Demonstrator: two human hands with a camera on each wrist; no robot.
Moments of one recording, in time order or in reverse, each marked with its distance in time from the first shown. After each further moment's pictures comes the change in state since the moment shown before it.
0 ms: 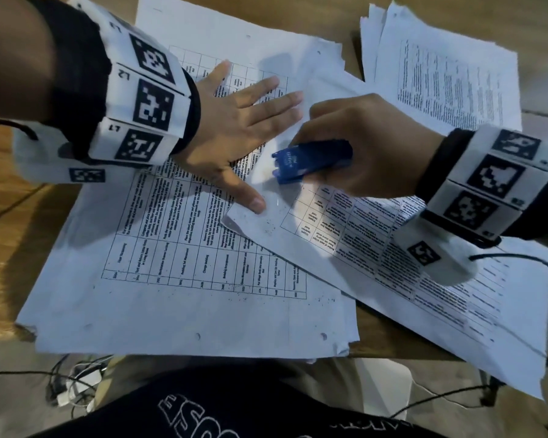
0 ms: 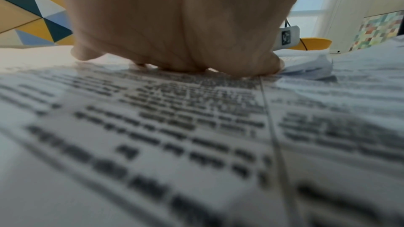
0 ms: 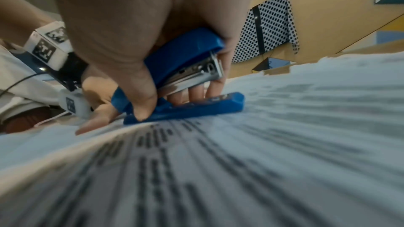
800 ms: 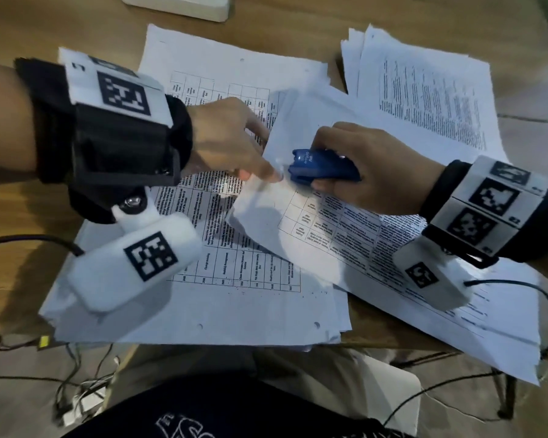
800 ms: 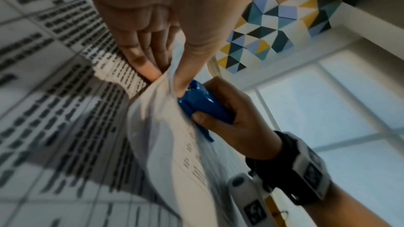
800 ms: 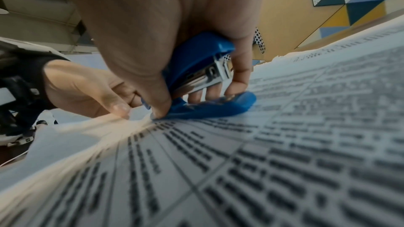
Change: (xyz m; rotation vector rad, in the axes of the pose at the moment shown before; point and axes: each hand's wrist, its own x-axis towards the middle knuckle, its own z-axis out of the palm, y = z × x) left_hand -0.030 0.036 -0.018 -1.367 0.196 -0.338; right_hand -0.031 0.006 0.005 0.006 0.010 0.211
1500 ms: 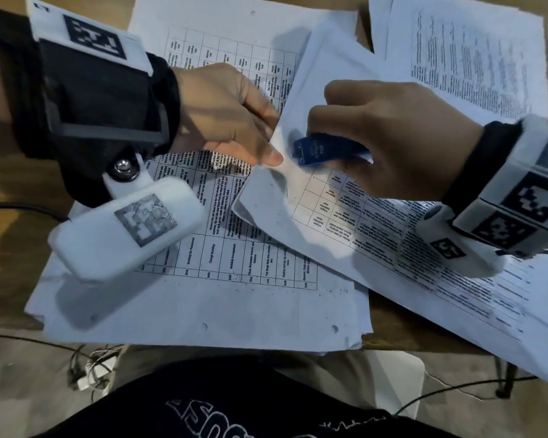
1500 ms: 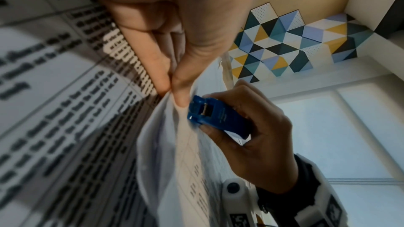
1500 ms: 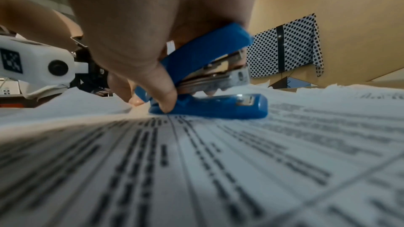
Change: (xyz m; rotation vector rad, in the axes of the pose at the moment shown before) left_hand 0.016 -0.015 -0.008 -0.285 -0.105 -0.027; right_hand 0.013 -0.011 -0.004 -0.296 0.004 -0.278
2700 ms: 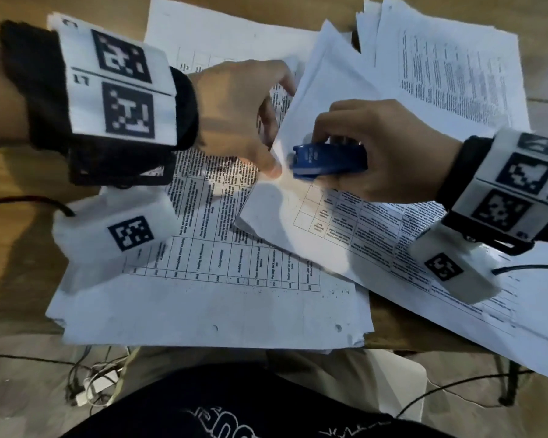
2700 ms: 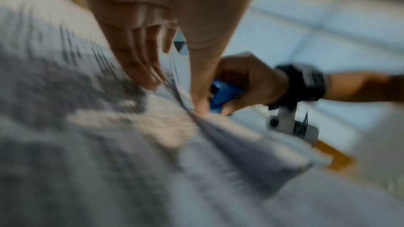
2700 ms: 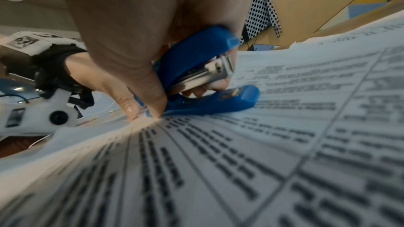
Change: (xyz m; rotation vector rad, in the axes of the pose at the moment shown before) left_hand -0.006 0.012 -0.002 0.704 0.103 0.248; right_hand 0.005 -0.006 -0.002 0.271 -0.013 0.167
